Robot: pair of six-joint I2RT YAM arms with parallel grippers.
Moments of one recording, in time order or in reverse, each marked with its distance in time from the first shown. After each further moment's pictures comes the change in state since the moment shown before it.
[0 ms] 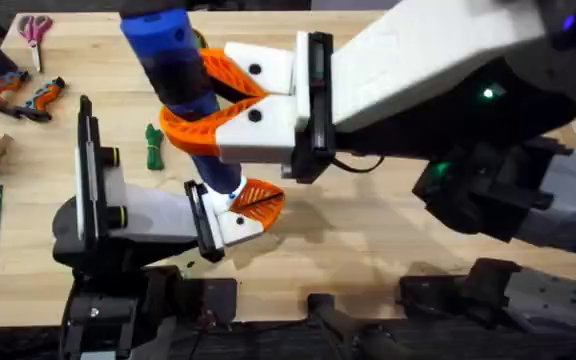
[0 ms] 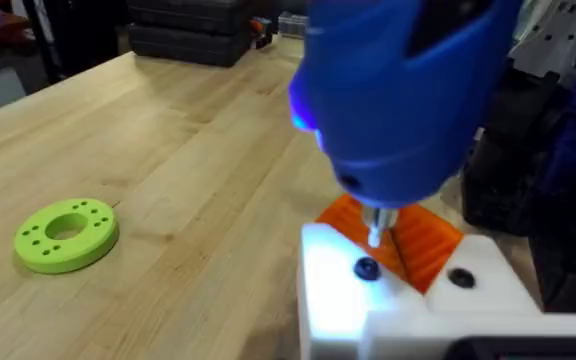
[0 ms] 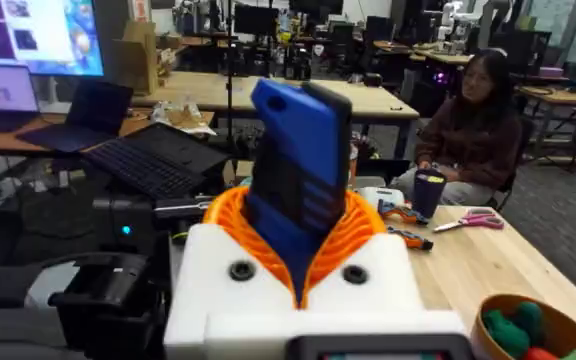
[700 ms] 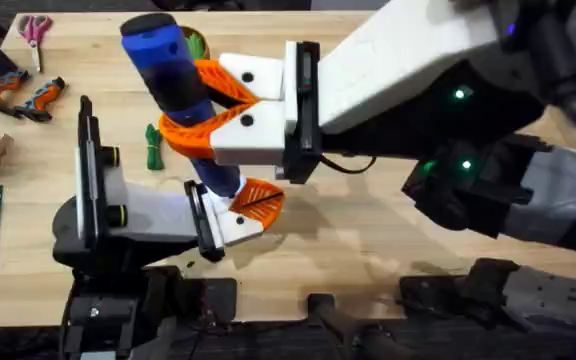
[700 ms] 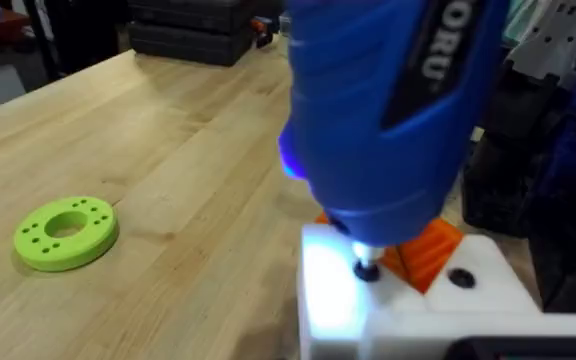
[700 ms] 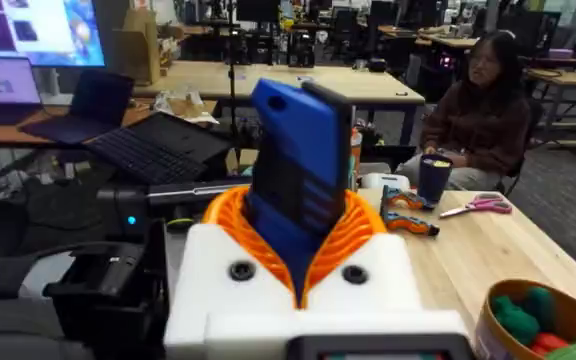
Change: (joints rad) left arm 0.000 0.000 0.000 0.000 0.000 -0.008; right arm 0.001 0.039 0.000 0.002 -0.003 0.000
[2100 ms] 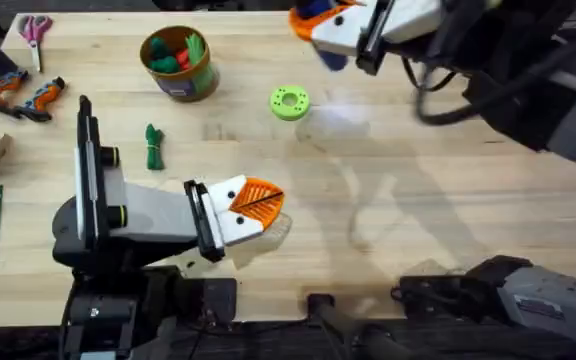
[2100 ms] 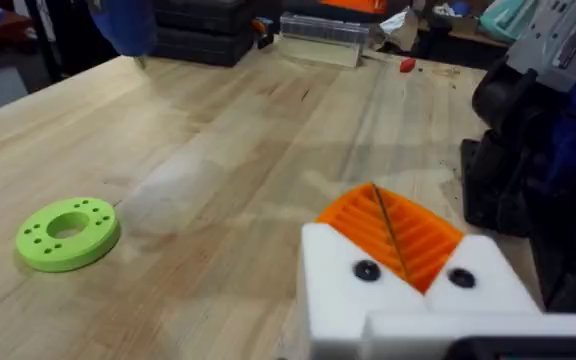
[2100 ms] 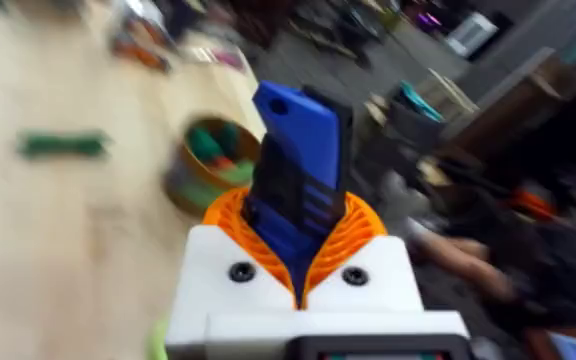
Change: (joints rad) left arm 0.000 0.000 0.000 0.002 -0.003 0.003; right arm -0.473 0.033 0.156 -0.443 0.028 -0.740
